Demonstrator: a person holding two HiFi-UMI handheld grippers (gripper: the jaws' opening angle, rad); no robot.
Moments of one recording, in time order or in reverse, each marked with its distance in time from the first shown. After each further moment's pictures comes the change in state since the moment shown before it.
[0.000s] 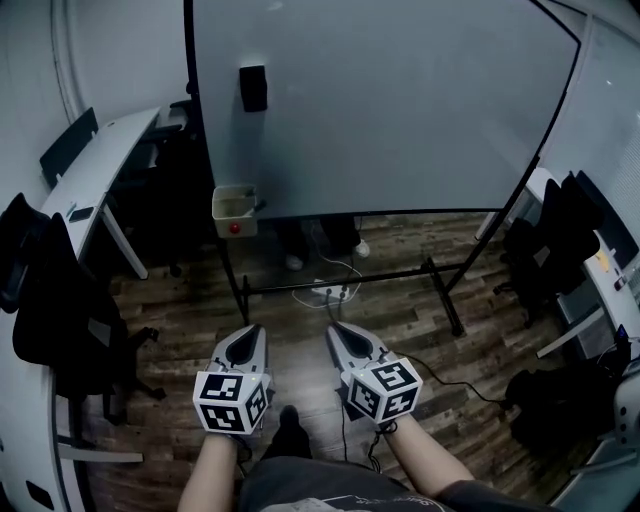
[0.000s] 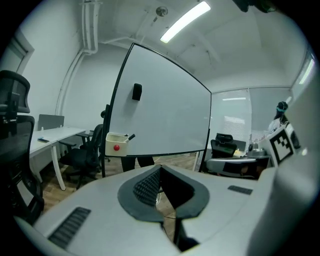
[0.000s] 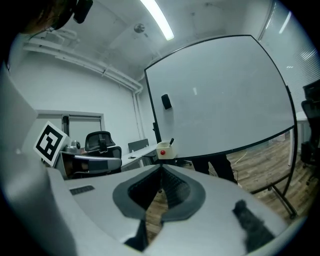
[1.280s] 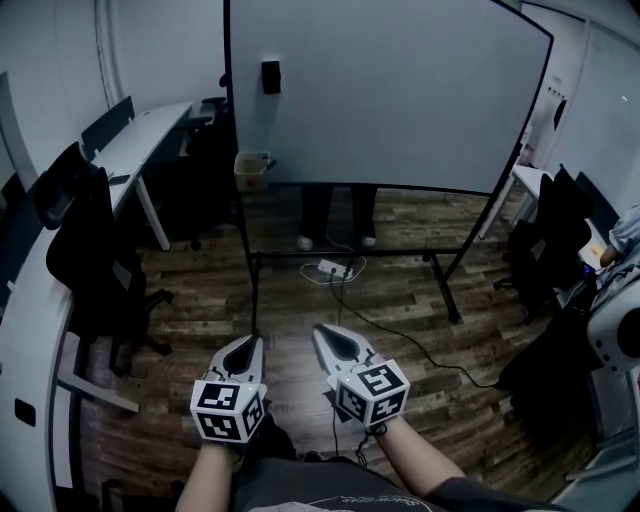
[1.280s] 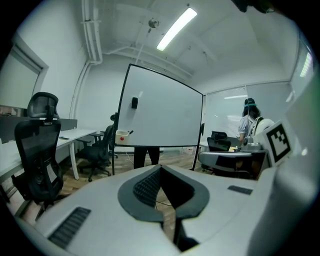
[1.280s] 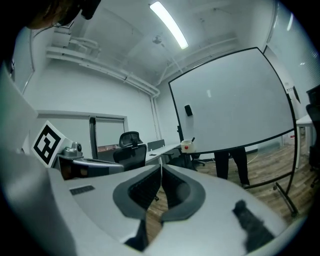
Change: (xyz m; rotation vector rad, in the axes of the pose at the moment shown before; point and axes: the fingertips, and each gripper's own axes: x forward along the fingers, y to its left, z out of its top) left arm -0.207 -0.135 -0.083 -0.003 -0.007 0.092; right arm -0.201 0.118 -0.054 -0.064 -0.019 0.161
